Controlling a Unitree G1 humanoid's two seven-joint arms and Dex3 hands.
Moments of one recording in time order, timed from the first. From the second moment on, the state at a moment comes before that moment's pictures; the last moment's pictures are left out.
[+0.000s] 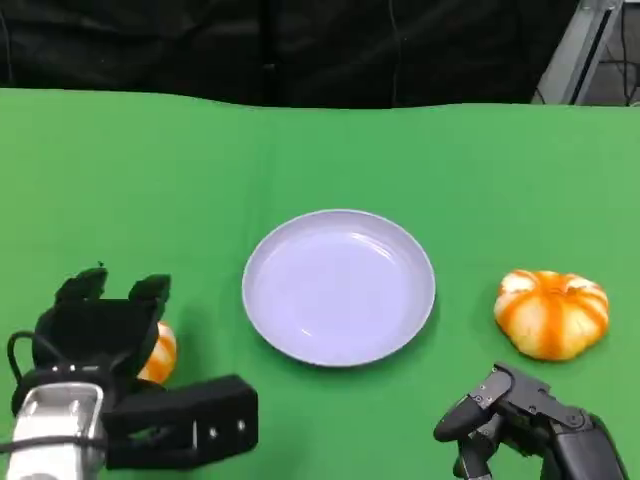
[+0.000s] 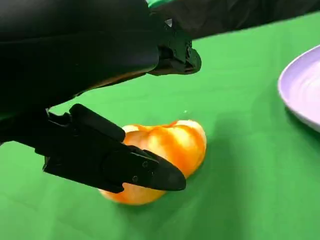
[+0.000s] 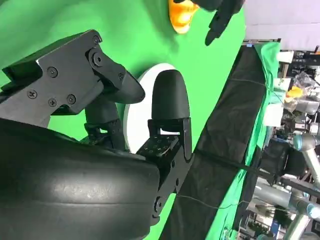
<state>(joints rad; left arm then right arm) -0.09 0.28 -0.24 0.04 1.19 0.29 -0.23 0.53 0.01 0.25 -0.46 -0.22 -0.12 -0.05</state>
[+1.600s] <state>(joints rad) -0.21 0.34 -0.28 0.36 0.78 -0.45 0.60 0.52 0.01 0.26 -0.46 -0.22 -0.11 -0.06</state>
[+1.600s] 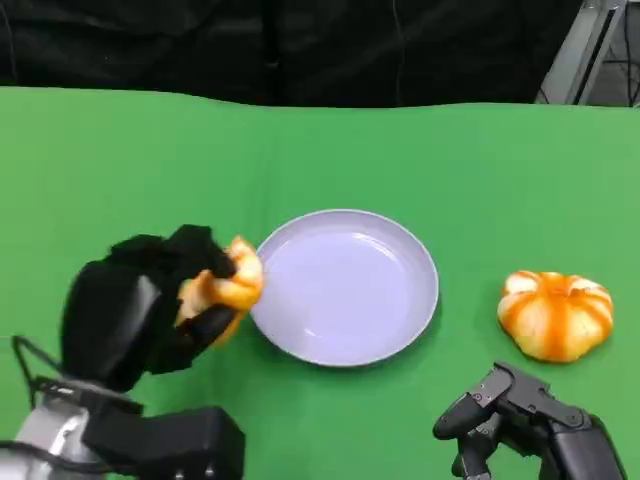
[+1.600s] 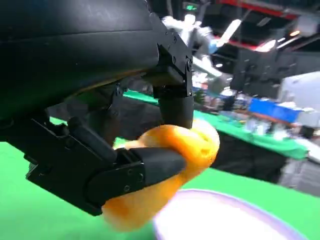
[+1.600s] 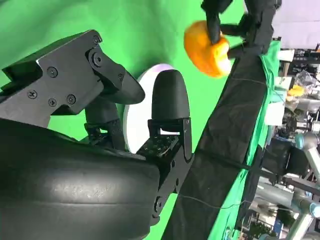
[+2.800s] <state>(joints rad) -0.54 0.10 -0.49 0.59 0.79 -0.33 0.38 0.54 0.02 0.29 -0.49 -0.23 -0.09 -0.07</state>
